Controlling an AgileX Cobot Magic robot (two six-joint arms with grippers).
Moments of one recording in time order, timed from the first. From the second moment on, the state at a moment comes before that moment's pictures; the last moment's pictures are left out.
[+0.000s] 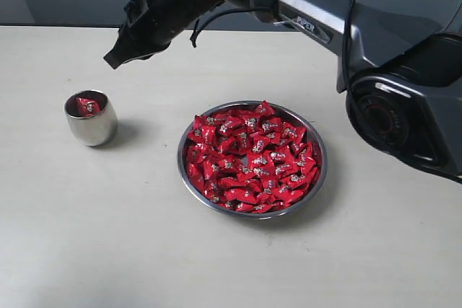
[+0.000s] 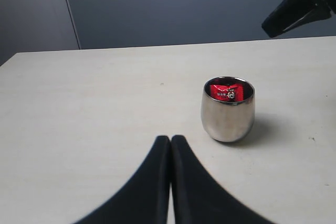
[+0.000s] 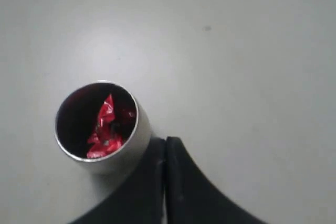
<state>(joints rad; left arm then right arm) 0.12 0.00 0.00 0.05 0.29 -0.02 0.78 2.46 -2.31 0.60 0.89 -0.76</state>
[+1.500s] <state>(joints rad) 0.12 0.00 0.00 0.05 0.29 -0.02 0.56 1.65 -0.85 1.33 0.23 -1.50</state>
